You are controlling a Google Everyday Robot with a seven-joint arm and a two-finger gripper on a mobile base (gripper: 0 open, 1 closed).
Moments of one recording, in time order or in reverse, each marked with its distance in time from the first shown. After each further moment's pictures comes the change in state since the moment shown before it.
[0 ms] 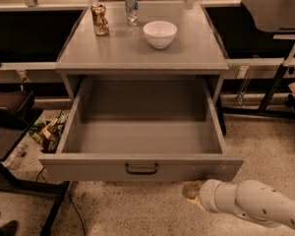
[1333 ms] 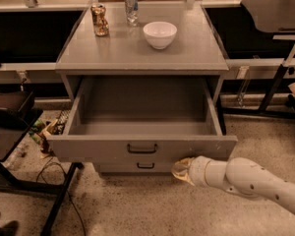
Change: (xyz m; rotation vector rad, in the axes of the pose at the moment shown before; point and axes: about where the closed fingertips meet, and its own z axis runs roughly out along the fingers) arm -0.054 -0.065 0.027 0.064 -0.142 -0.153
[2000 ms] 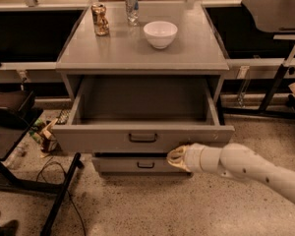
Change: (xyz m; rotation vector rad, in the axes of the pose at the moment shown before) arm -0.016 -0.034 0.019 0.009 -0.036 -0.048
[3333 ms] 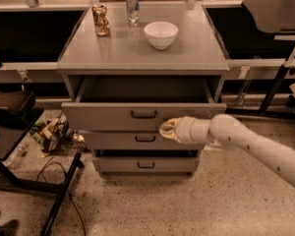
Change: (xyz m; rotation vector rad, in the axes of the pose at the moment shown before) arm -0.032 -0.092 0.049 0.034 -0.077 -0.083
